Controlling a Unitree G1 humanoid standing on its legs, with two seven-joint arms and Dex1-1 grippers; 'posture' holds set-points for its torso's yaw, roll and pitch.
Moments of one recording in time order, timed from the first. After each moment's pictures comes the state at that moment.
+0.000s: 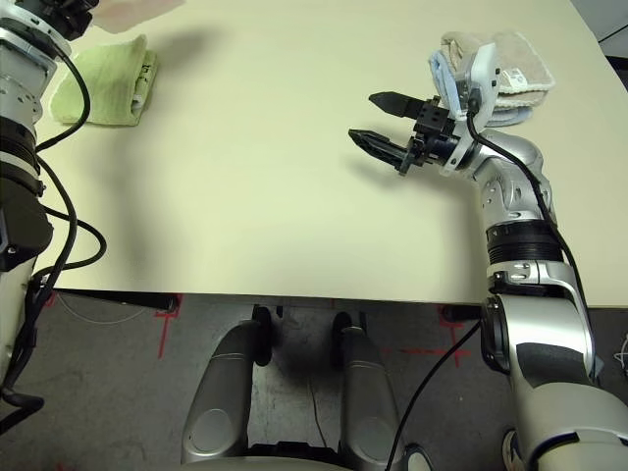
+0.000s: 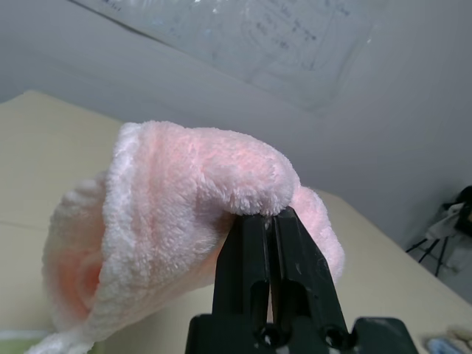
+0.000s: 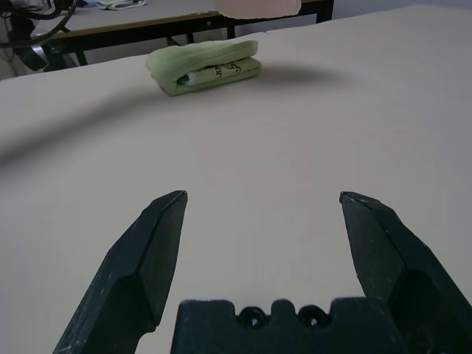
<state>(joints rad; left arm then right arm) -1.54 0.61 0.49 1.28 -0.37 0.04 -0.69 -0.89 -0.53 -0.14 0.60 0.37 0.04 1.22</state>
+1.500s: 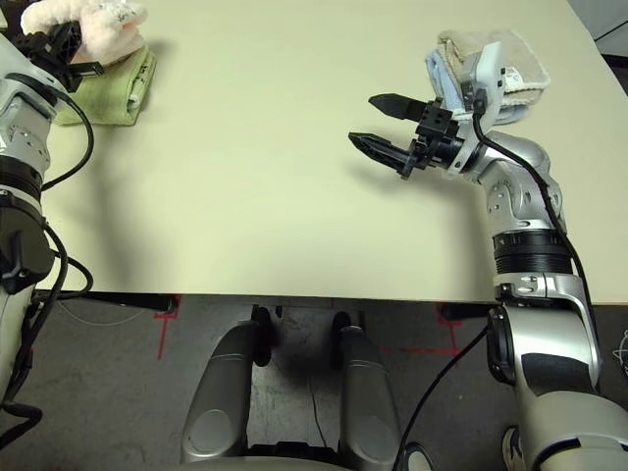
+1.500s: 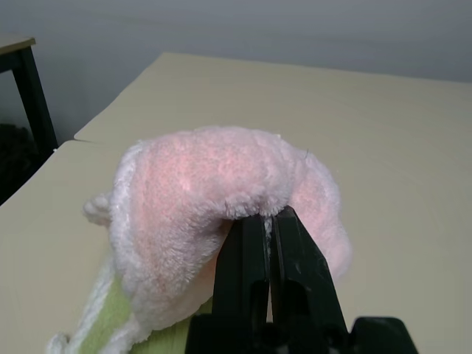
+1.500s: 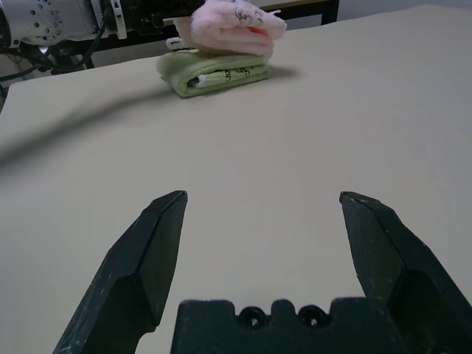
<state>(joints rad) -1.35 0.67 0.37 1.32 -0.14 -0.12 -0.49 -0.84 -0.54 -0.14 0.45 0.41 0.13 1.20</state>
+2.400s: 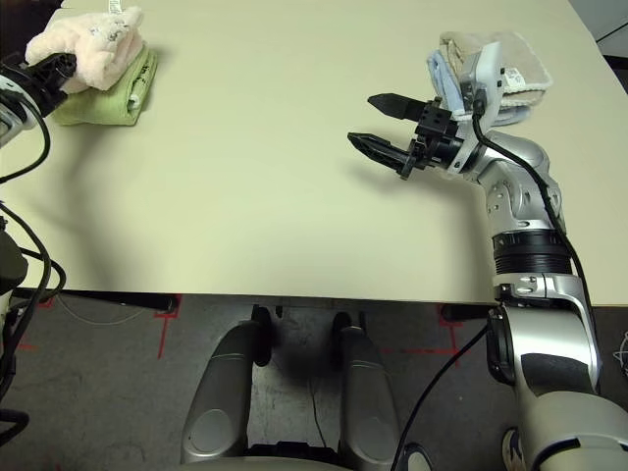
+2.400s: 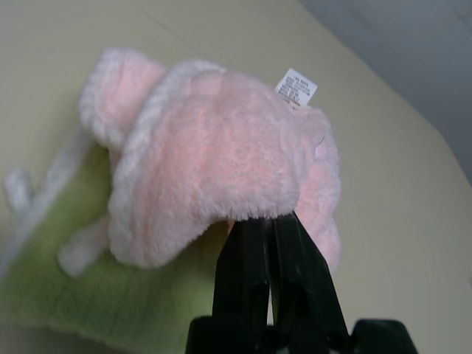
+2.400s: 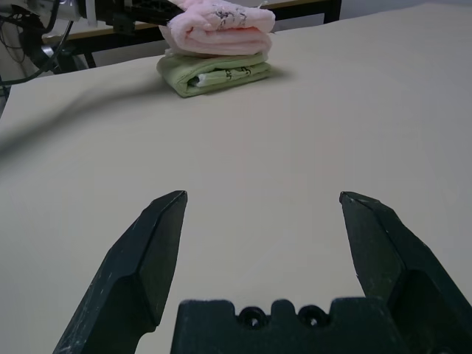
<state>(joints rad) -1.23 0.75 0.56 0.84 -0.48 0.86 -0.40 -0.84 -0.54 -0.13 0.47 0.40 0.12 1.20</state>
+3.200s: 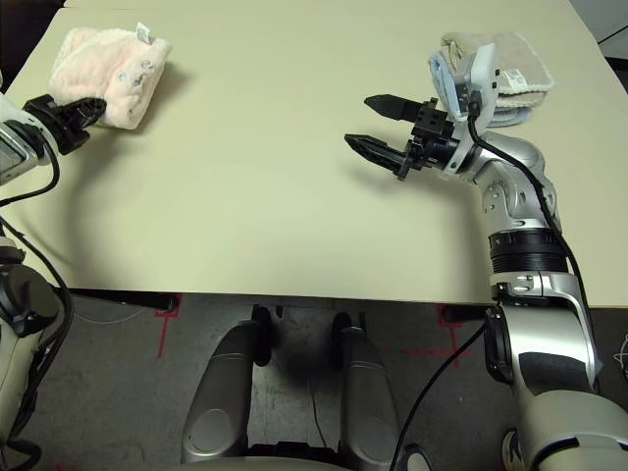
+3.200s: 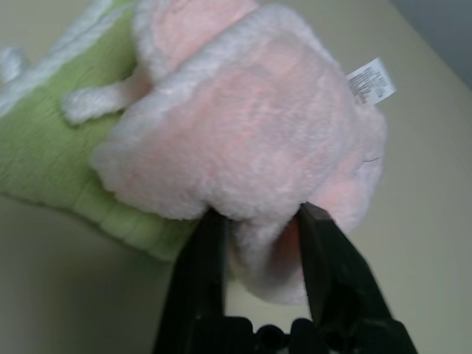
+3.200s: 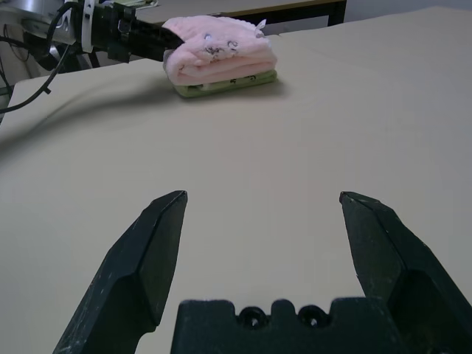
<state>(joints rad) -1.09 0.66 0.57 0.60 -0.55 0.94 -0.28 -0.85 -0.53 -0.13 0.48 0.40 0.11 1.20</state>
